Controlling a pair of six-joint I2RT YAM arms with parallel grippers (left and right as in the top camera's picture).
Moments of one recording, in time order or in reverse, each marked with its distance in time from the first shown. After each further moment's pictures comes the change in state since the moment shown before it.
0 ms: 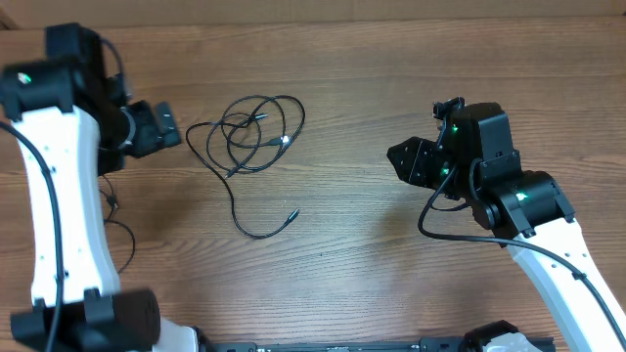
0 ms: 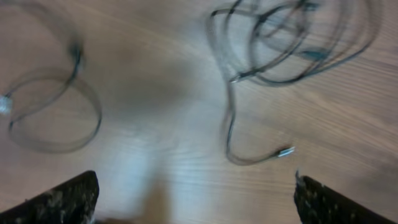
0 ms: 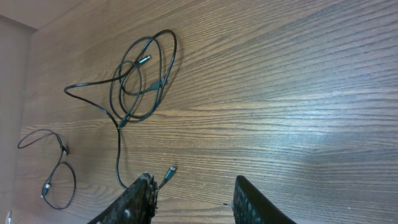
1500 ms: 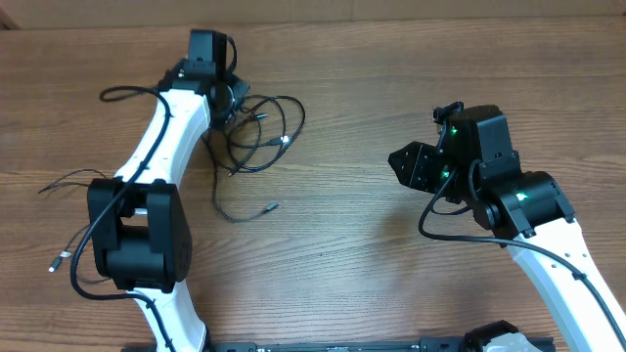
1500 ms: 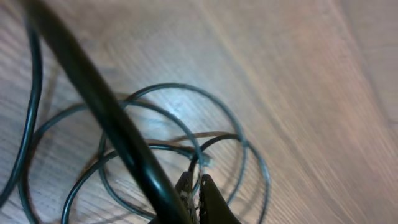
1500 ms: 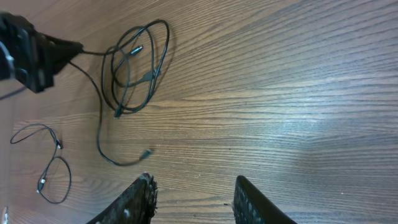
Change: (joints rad) left arm -0.275 0.319 -0.264 0.910 -0.103 -0.790; right arm 0.000 0.000 0.000 -0.044 0.000 0.001
